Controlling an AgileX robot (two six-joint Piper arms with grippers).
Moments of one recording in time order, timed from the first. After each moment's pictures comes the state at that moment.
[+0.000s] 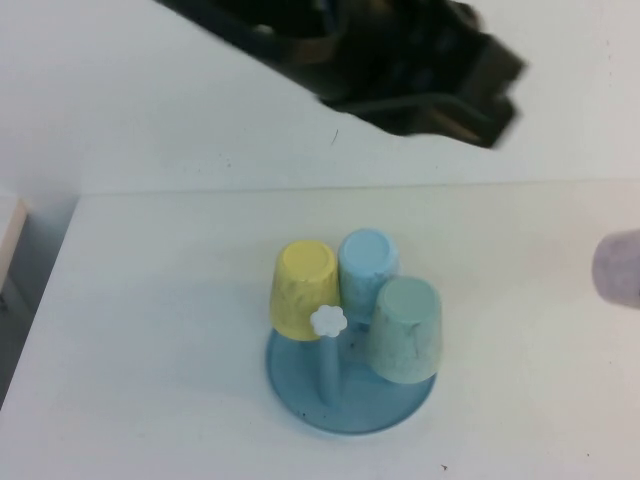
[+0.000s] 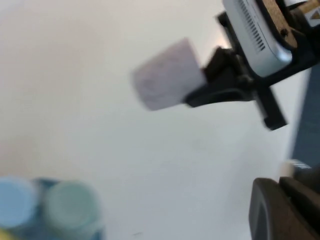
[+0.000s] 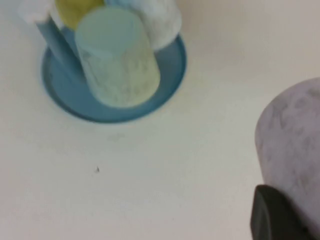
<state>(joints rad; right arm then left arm) -0.01 1.14 -0.88 0.62 0.92 -0.96 -0.65 1.56 -1.95 -0.60 1.29 0.22</state>
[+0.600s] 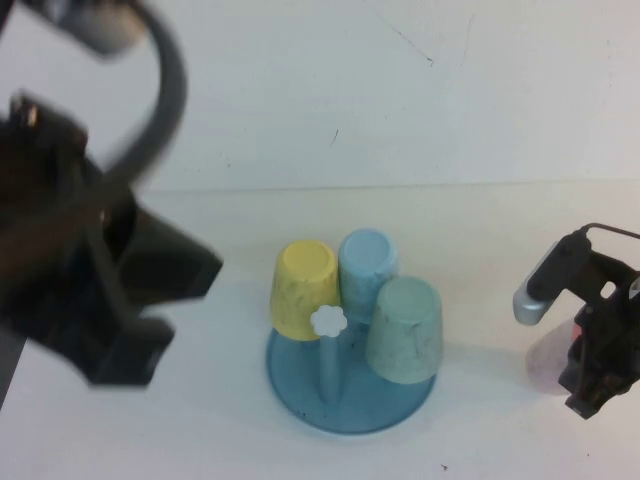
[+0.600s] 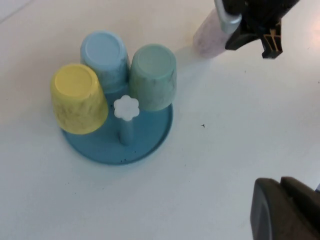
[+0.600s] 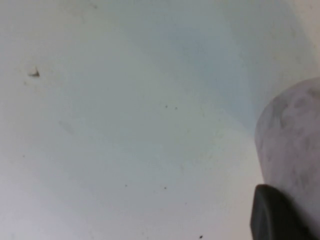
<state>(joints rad) 0.29 1.62 -0.93 0.20 0.75 -0.72 -0.64 1.09 -1.49 -0.23 1.30 0.09</state>
